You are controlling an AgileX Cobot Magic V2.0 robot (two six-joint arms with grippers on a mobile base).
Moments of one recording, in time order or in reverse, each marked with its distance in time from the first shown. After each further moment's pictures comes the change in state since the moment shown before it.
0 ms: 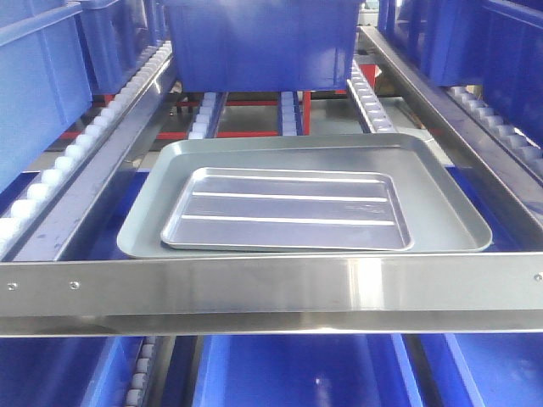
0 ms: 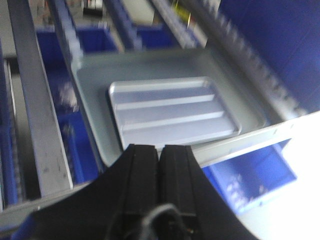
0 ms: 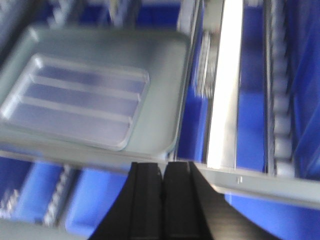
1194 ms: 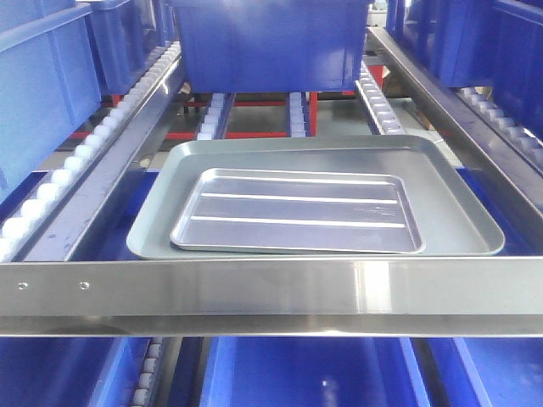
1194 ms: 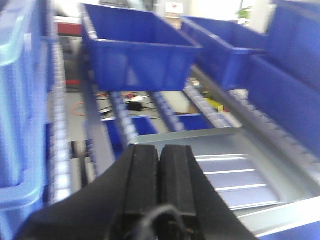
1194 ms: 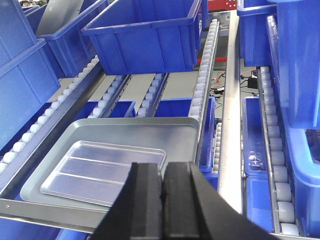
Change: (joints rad) left arm 0.267 -0.347 0.064 -0.108 0.025 0.228; right arm 0.000 -0.294 0.000 -0.002 0.023 -0.002
